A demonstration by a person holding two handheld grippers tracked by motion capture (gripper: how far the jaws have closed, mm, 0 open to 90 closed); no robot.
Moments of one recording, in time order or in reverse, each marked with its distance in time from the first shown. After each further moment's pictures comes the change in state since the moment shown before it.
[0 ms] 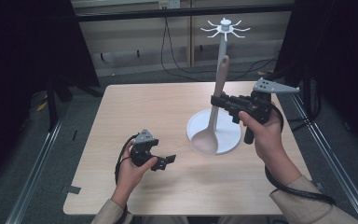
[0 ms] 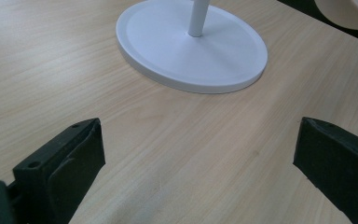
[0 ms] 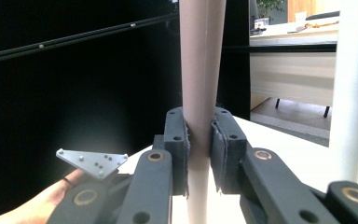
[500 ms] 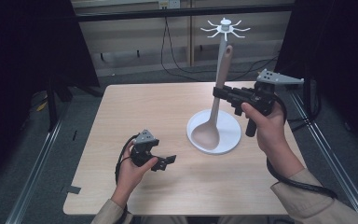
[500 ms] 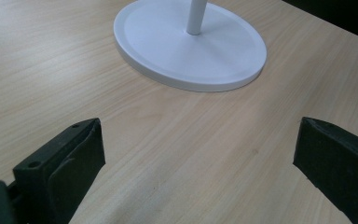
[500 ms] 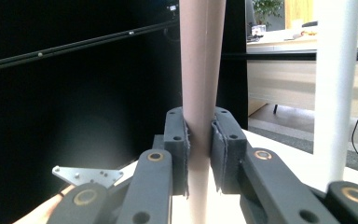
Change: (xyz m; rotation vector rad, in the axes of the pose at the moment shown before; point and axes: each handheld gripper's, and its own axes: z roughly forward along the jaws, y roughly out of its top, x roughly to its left) left arm -0.001 0.000 0.001 0.004 -0.006 0.007; right arm -0.007 0.018 0.000 -0.023 -0.002 0.000
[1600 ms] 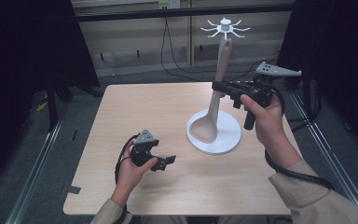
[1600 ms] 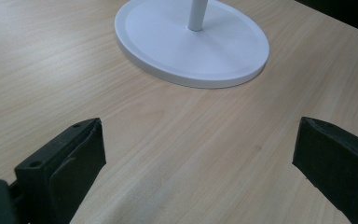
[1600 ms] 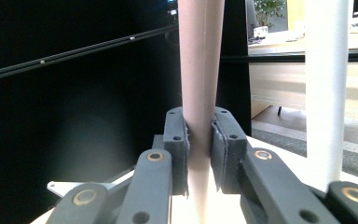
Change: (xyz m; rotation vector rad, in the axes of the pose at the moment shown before) left arm 0.002 -0.001 0.001 0.016 0.005 0.010; right arm -0.013 0.008 0.010 -0.004 0.014 0.022
